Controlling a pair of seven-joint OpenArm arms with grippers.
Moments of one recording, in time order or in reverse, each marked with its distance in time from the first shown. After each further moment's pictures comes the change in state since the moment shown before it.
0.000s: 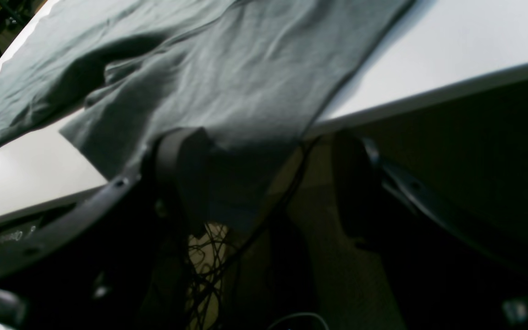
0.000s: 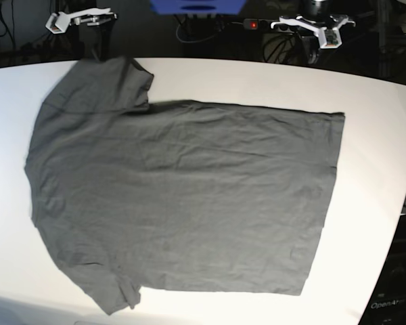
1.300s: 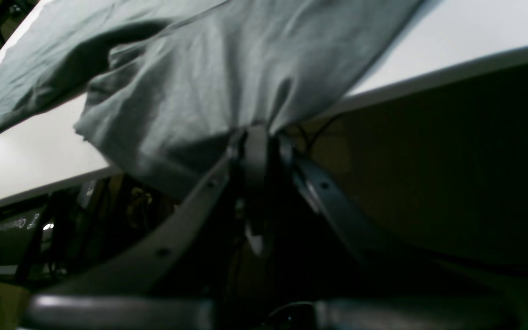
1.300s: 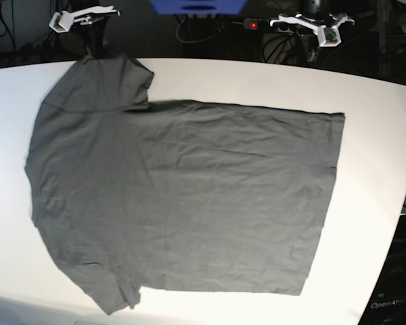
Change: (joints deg) left arm 0.4 0.1 0.0 0.1 0.0 0.0 0.0; right arm -0.5 -0.3 0.1 0.0 -1.2 0.2 -0.6
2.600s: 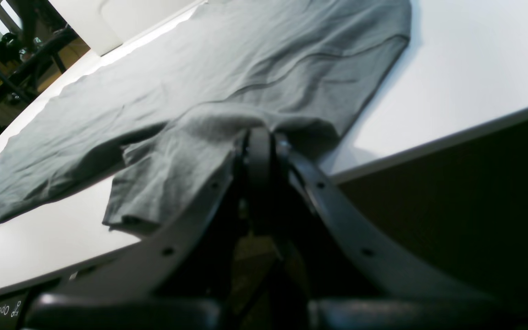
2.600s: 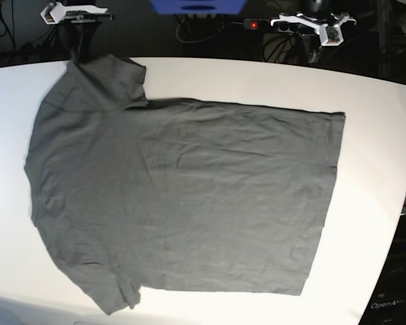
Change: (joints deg) left arm 2.1 0.0 0.3 3.8 -0.3 0.0 -0.1; right arm -0.3 -3.0 2.1 0.4 1.1 -0.8 12.0
